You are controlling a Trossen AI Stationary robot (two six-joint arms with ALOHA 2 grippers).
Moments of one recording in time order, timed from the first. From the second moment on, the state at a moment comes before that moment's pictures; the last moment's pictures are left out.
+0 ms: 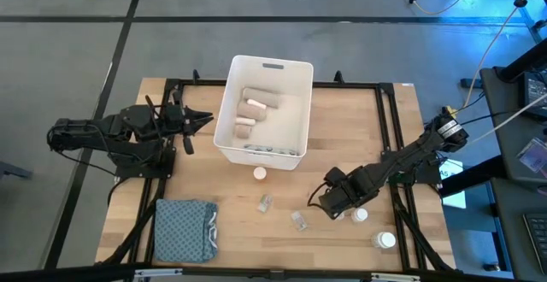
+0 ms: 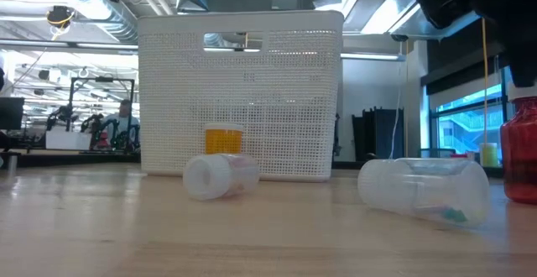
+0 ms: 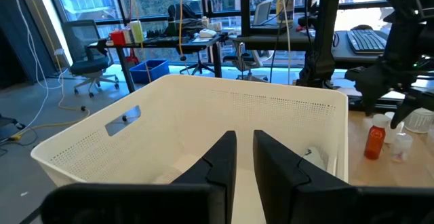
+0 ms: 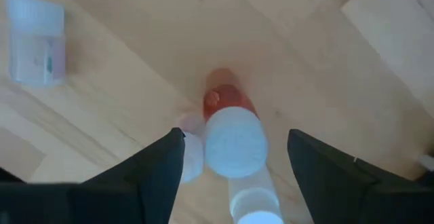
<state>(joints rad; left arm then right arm) -0.02 0.47 0.64 -0.27 -0.39 0.01 0.51 1.60 1.20 -1.13 0.02 1.36</state>
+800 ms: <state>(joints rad) -0.02 0.47 0.64 -0.27 -0.40 0.01 0.50 1.60 1.20 -1.11 -0.02 1.35</state>
